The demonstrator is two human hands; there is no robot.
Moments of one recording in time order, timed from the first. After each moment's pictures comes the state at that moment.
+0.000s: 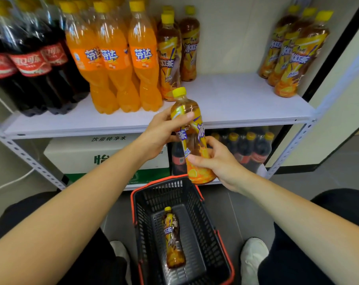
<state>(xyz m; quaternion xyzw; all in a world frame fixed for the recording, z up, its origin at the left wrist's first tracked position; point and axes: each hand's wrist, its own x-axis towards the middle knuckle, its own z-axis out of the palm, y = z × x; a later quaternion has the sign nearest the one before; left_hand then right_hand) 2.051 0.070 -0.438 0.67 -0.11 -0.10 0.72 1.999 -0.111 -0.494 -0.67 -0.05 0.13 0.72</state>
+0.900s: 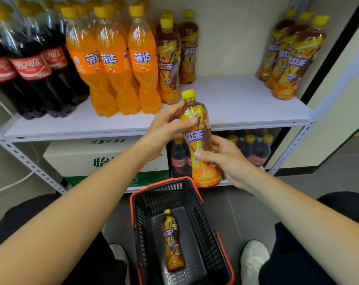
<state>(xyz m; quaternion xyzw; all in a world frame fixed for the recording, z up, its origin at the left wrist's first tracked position) 2.050 0.066 -0.433 0.68 -0.14 -0.09 0.71 2.005 -0.128 -0.479 -0.68 -0.06 0.11 0.72</state>
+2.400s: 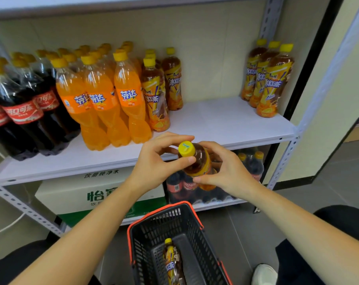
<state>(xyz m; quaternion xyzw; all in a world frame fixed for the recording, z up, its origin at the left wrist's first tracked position) 2.028 0.063 -0.413 0.74 -0.34 0.11 0.57 2.012 -0.155 -0.457 -0.82 -0.18 -0.08 0.53</state>
